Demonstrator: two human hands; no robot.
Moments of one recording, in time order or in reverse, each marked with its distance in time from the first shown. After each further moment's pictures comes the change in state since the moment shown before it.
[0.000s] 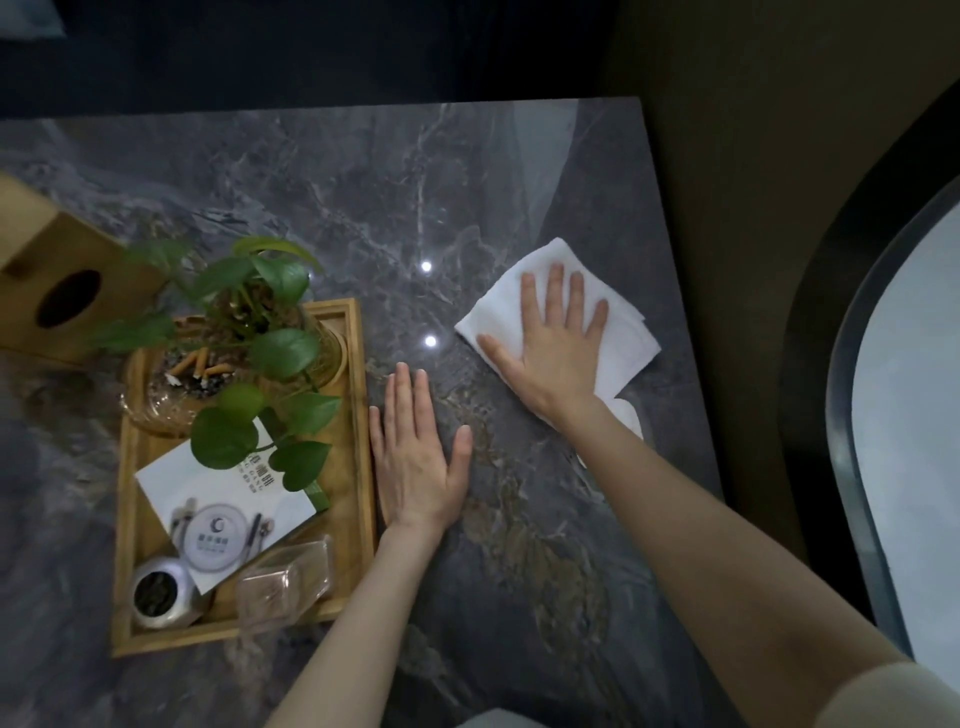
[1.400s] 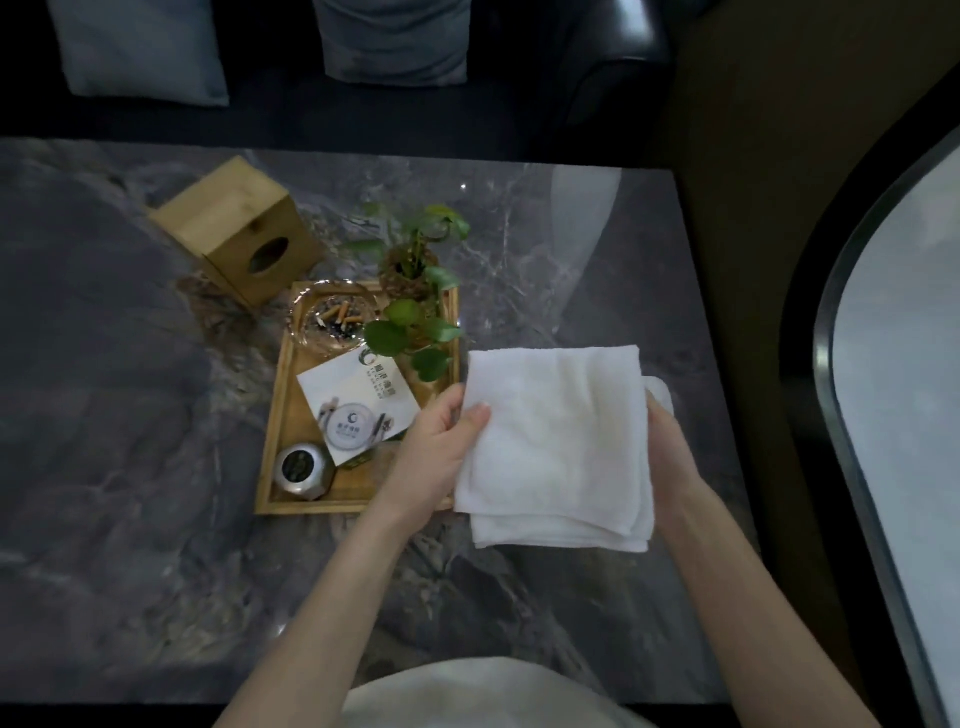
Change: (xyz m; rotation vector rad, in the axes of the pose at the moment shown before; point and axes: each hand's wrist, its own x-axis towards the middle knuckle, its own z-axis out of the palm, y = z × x) left_hand -0.084 -0.006 -0.151 -1.194 -0.310 -0.226; right_hand -0.185 -0.047 -0.101 1.870 -0.315 0.522
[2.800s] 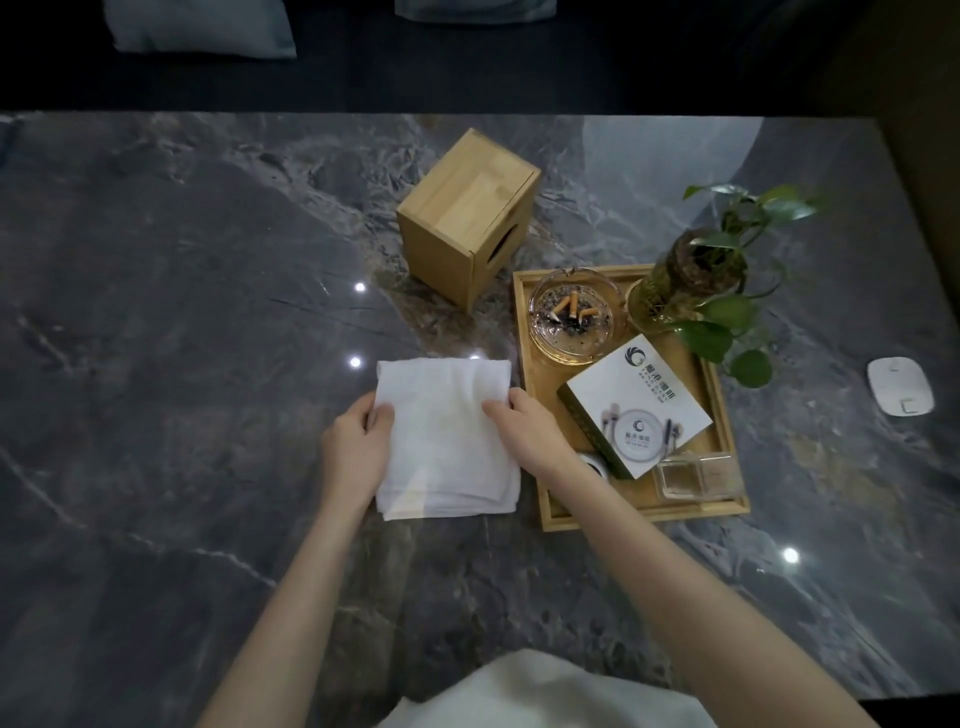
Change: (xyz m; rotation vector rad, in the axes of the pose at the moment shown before) left_hand 0.042 -0.041 -0.361 0.542 0.415 -0.082; right_hand 0.102 0.211 0.285 -1.002 -0.009 0.026
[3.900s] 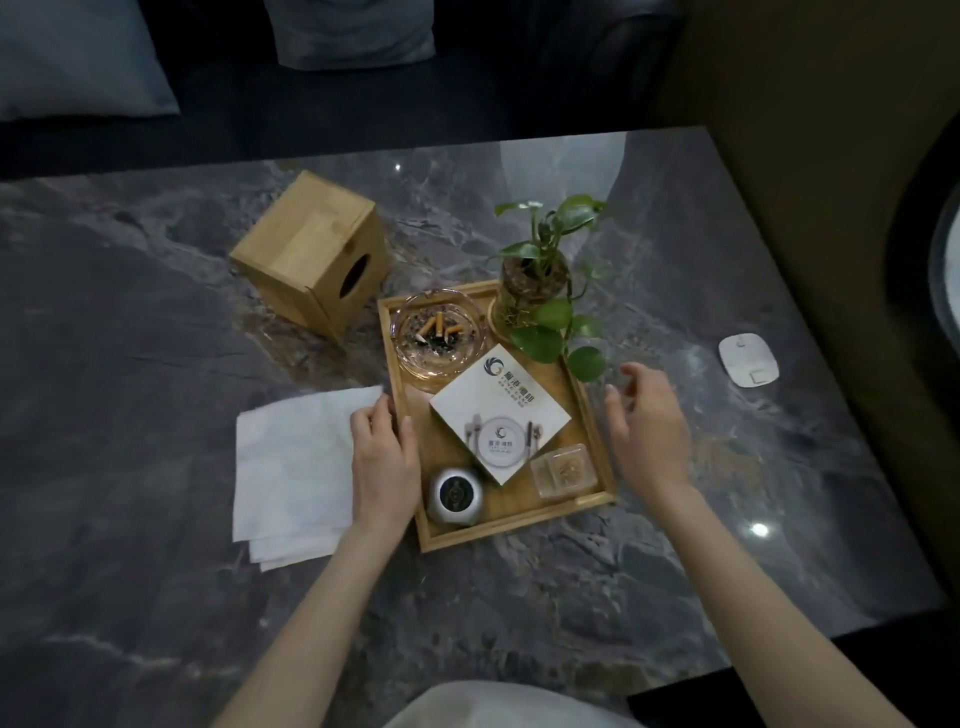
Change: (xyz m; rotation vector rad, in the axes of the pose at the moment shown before) left_hand -0.056 0.071 0.124 0.261 -0.005 0.318; right_hand -0.039 0.117 -0.179 -0.389 0.870 -0.294
